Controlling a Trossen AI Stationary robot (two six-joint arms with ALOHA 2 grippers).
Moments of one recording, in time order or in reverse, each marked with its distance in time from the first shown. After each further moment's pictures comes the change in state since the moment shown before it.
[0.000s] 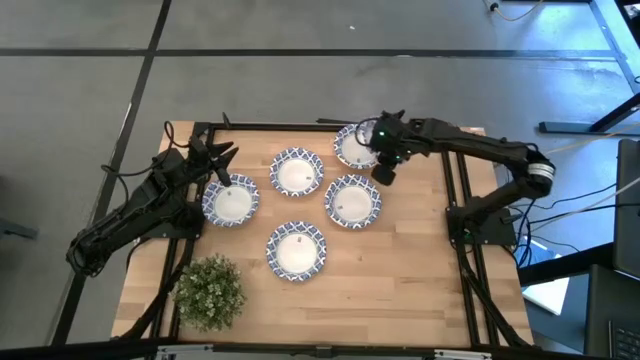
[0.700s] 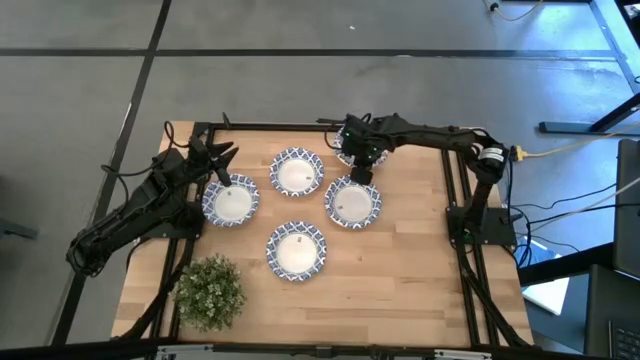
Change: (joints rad) left arm 0.000 0.000 0.000 0.000 0.000 0.000; right arm 0.000 0.346 0.198 0.024 -0.056 -0.135
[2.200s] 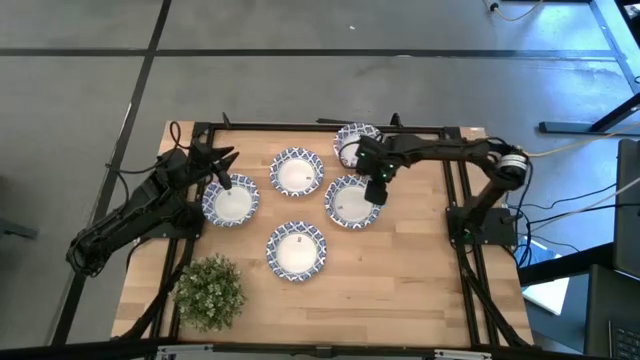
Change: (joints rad) left arm 0.000 0.000 0.000 -0.095 0.000 -0.001; right arm 0.055 -0.185 -0.329 0.104 -0.130 0.095
